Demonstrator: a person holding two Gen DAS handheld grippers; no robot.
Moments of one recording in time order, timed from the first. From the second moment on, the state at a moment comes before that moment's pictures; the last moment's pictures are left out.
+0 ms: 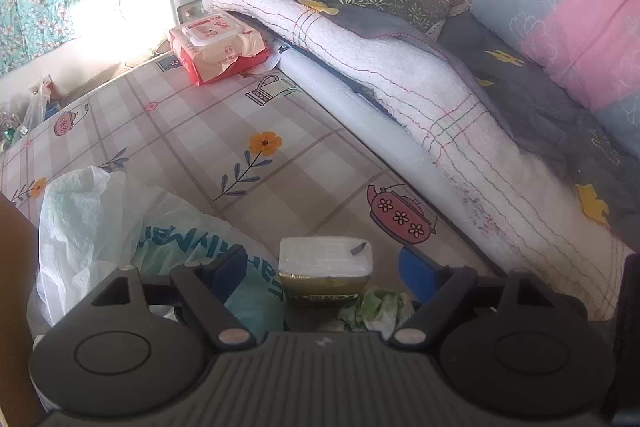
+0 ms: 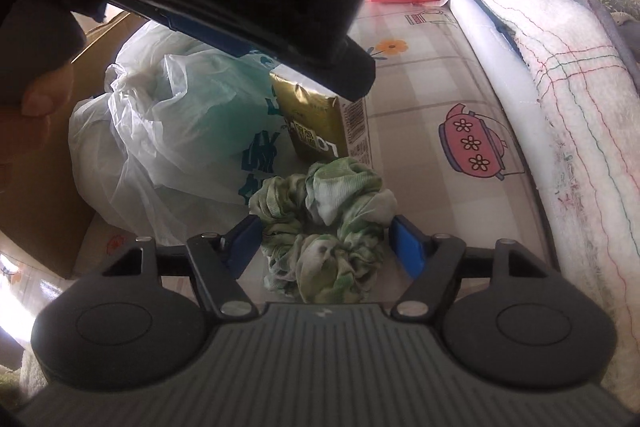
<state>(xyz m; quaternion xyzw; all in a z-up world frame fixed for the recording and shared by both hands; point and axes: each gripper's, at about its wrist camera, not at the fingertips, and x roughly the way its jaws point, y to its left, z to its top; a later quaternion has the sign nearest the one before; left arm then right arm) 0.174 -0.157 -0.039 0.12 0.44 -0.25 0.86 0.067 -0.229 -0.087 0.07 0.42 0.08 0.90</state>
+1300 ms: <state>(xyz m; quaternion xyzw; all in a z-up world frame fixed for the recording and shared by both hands) 0.095 -0.002 0.063 -0.06 0.33 -0.19 0.92 0.015 -0.233 -0.007 0.16 0.33 0.09 0.93</state>
